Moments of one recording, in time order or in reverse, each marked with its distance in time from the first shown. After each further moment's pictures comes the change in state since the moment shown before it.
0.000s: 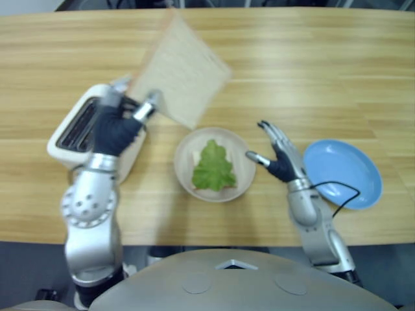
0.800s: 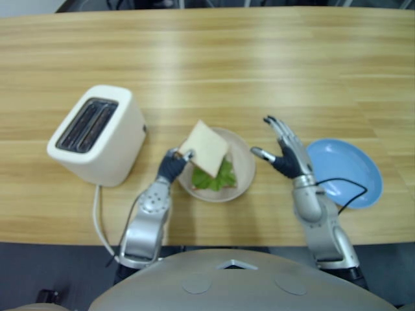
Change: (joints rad) left arm 0.094 -0.101 -0.165 0.351 -0.045 0.185 0.240; right arm -0.013 -0.011 -0.023 0.002 -0.015 0.001 0.000
